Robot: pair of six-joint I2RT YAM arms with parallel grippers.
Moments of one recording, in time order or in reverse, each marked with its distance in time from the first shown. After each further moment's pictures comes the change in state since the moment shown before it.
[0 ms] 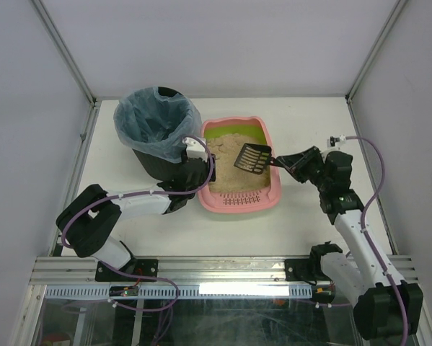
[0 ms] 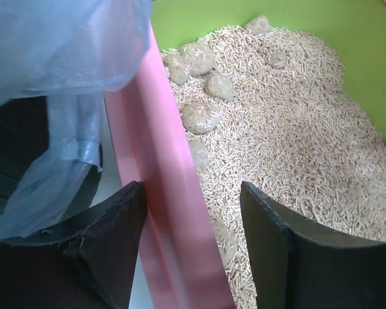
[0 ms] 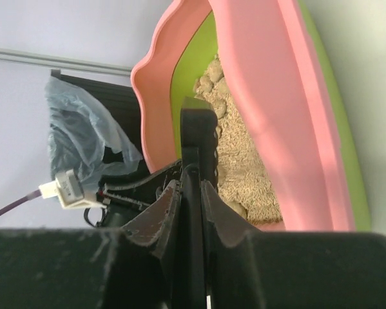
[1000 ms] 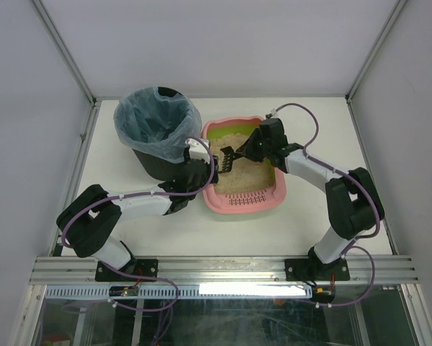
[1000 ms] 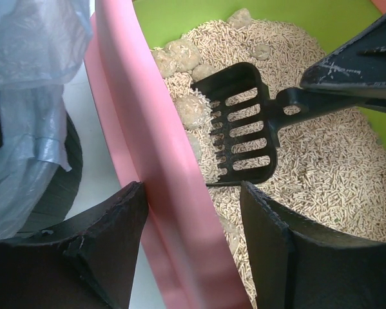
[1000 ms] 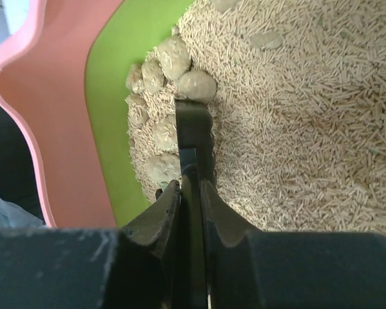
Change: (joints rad) left arm -0.023 0.001 -0.002 0.018 0.050 0.003; right arm 0.378 0.821 0.561 -0.131 0.301 -0.201
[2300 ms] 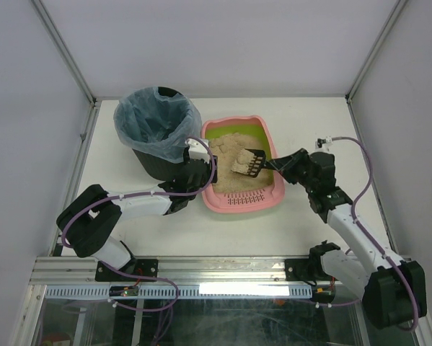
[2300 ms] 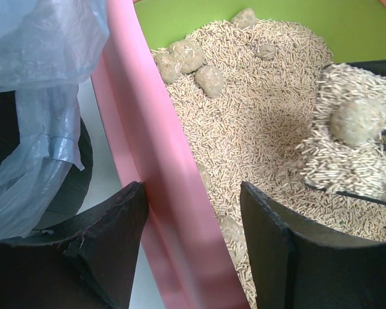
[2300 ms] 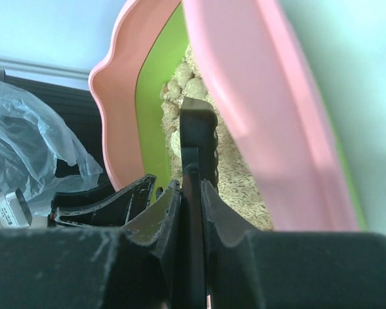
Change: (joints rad) left arm 0.000 0.000 0.000 -0.007 -0.033 0.015; right arm -0.193 -0.669 -0.515 0.162 -0.052 0.136
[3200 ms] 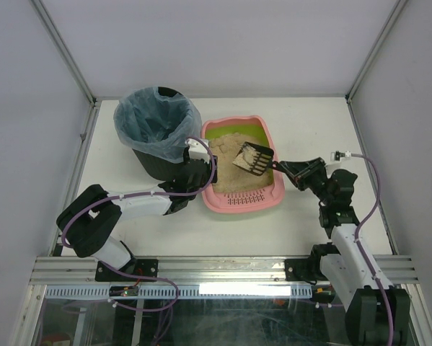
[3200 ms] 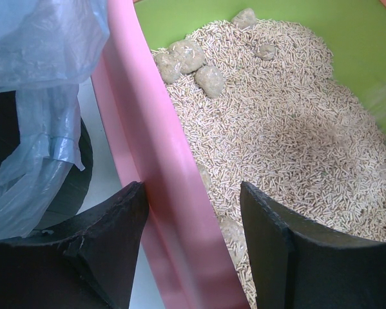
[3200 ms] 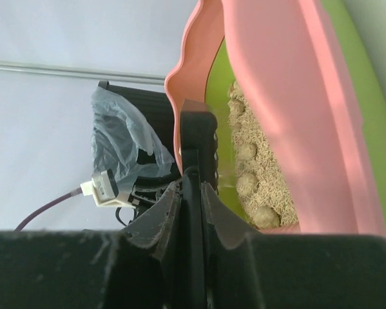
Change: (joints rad) left arm 0.000 0.000 0.000 0.000 0.000 0.000; right arm -0.269 -0.193 -0.243 0.273 -0.344 0.251
